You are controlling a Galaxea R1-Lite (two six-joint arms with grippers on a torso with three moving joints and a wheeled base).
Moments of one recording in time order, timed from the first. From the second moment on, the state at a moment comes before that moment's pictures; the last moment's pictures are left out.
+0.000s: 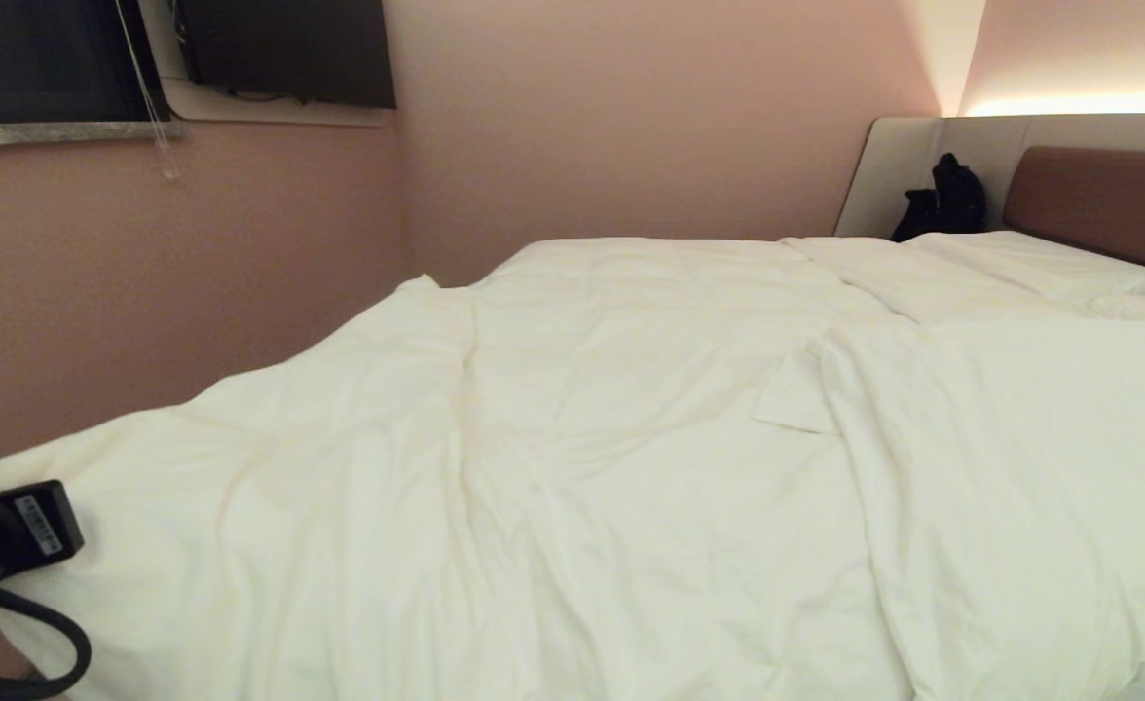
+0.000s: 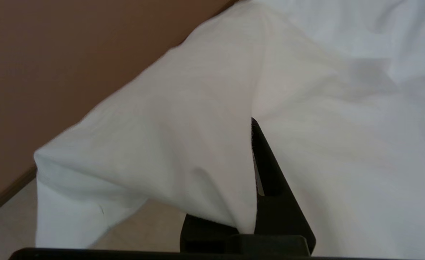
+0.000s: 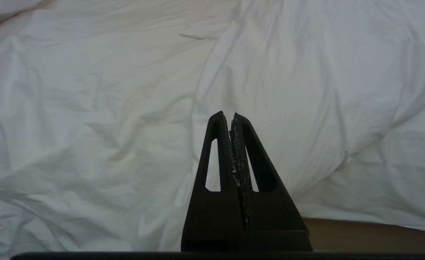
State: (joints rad) left arm 0.24 1.28 -0.38 -0.57 0.21 -0.07; right arm 0.00 0.00 -0.01 0.03 0.00 -0.02
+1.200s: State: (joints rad) left arm 0.26 1.03 -0.24 -0.44 0.49 0.16; right arm 0.00 0.00 -0.01 0.03 0.00 -0.02
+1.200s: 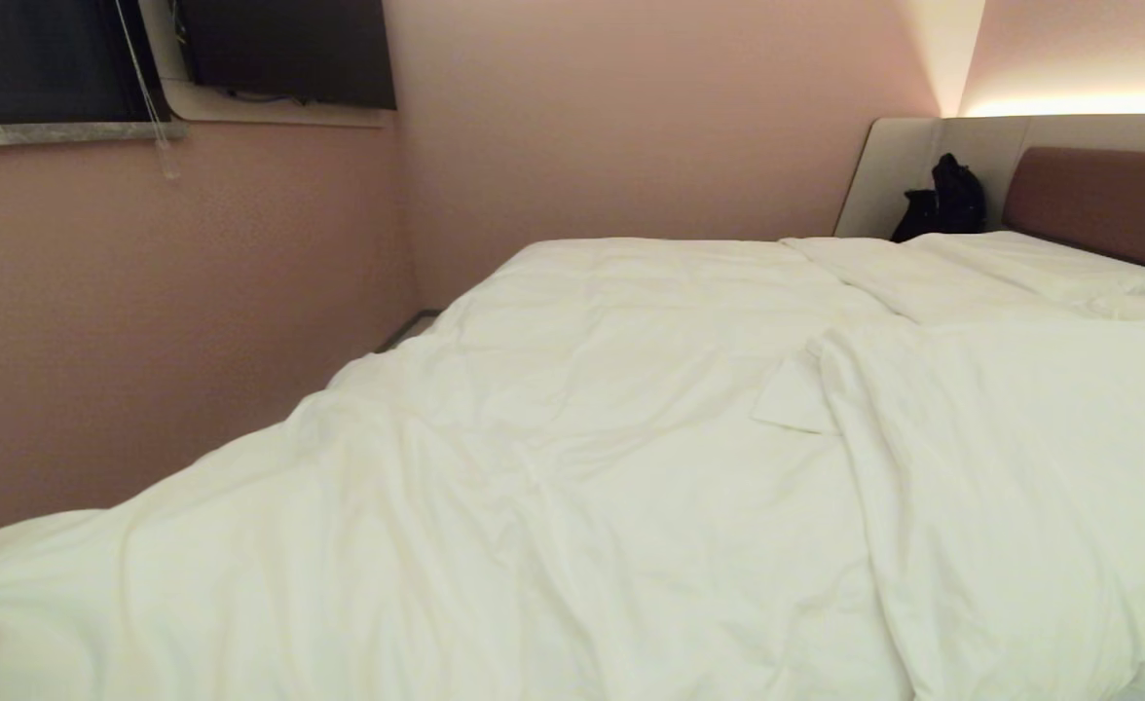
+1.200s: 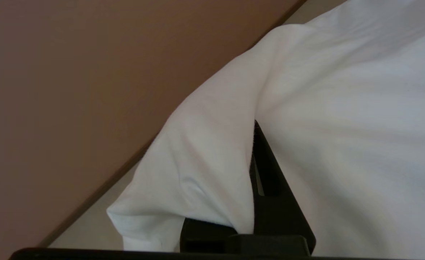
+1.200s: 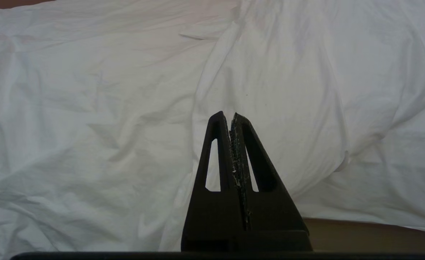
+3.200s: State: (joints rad) left arm 0.66 1.51 -0.23 -0.62 0.61 0.15; right arm 0.00 0.00 -0.01 0.03 0.00 -0.02
